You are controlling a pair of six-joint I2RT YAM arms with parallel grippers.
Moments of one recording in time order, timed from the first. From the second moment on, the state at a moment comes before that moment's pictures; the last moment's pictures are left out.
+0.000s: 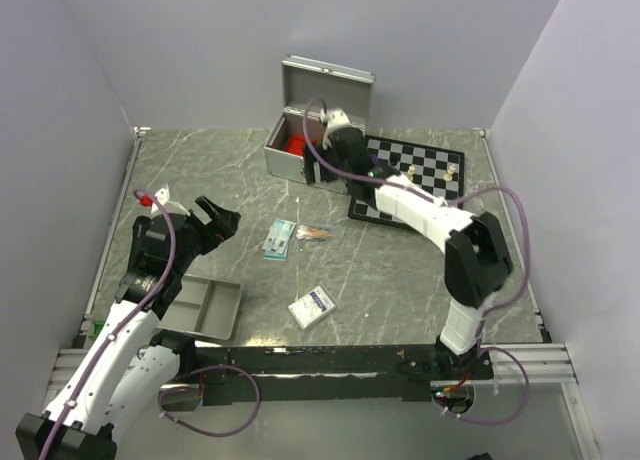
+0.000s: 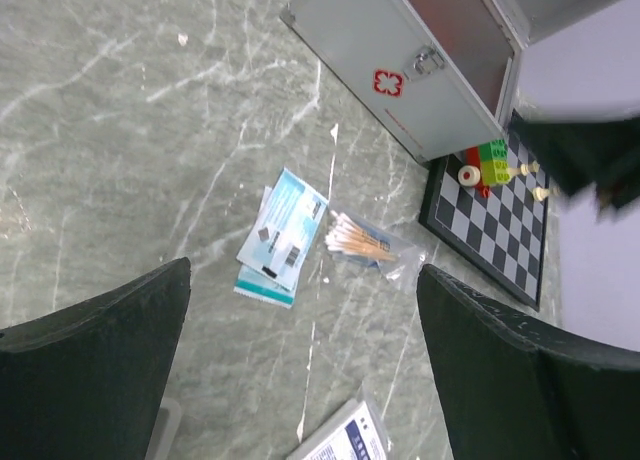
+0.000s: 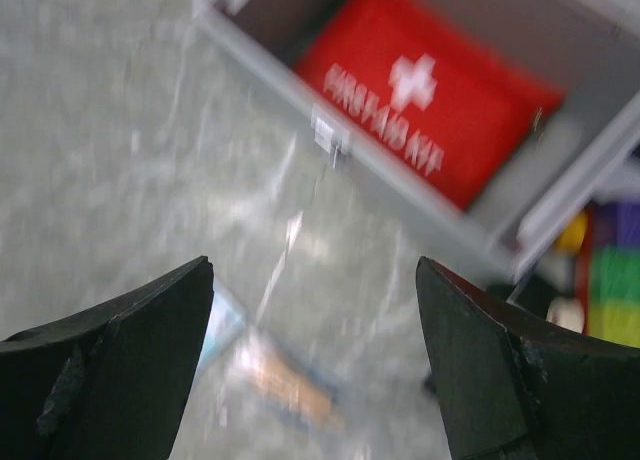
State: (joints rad) left arm -0.28 0.71 0.64 -0.30 -0.09 -0.79; right arm 0.61 1.72 1.36 -0.11 0.08 0.20
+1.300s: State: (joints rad) left arm -0.28 0.66 0.59 -0.34 -0.07 -0.81; right arm 0.57 2.14 1.74 -0.18 -0.29 -0.09
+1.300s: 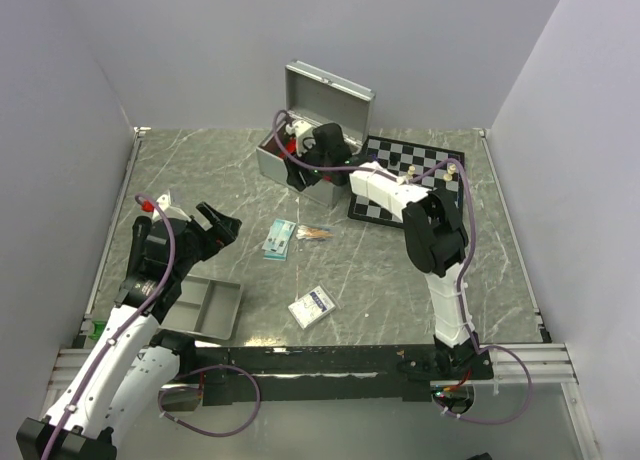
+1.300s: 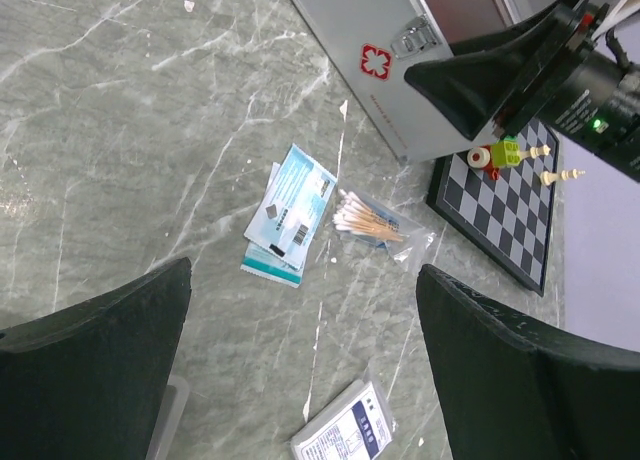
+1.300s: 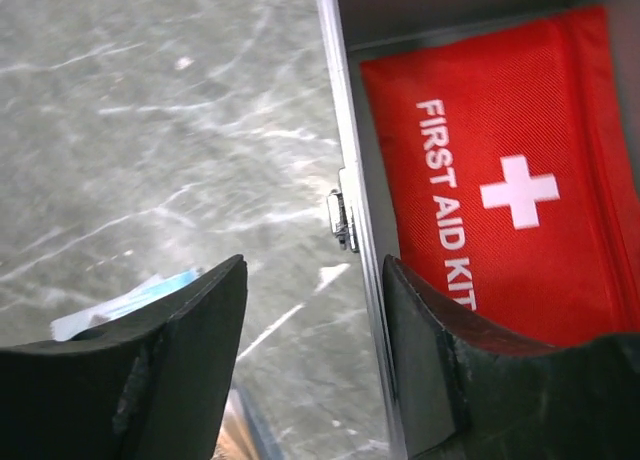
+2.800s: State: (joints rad) left arm -0.29 1.19 0.68 -0.68 -0.27 -0.96; right arm 0.84 1.13 0.76 0.10 -0.20 0.18
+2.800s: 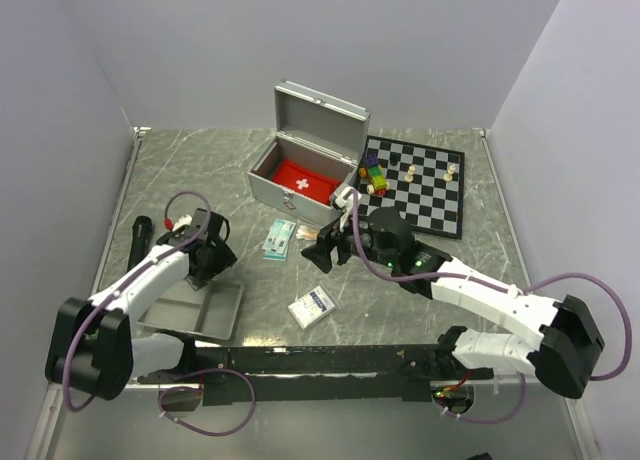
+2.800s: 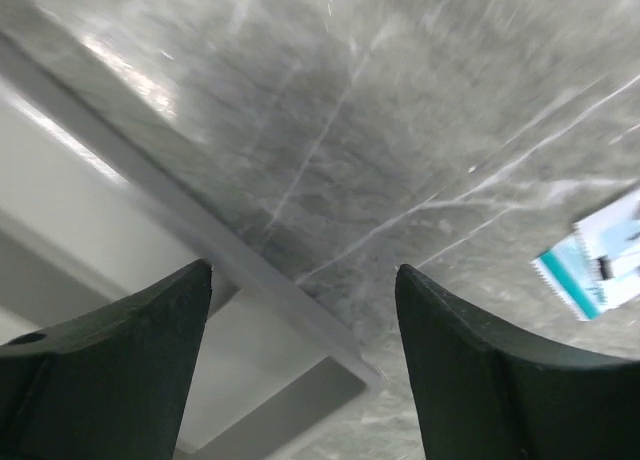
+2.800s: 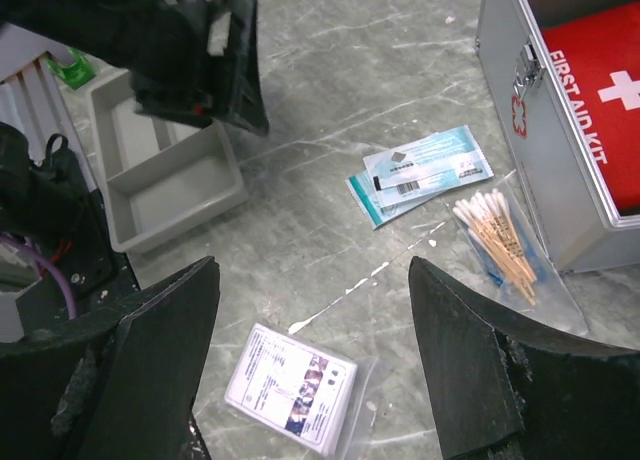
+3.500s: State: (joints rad) left arm -0.47 1.36 0.68 -0.43 -0.13 -1.15; right arm 0.84 1.03 0.73 -0.01 -0.10 0.20
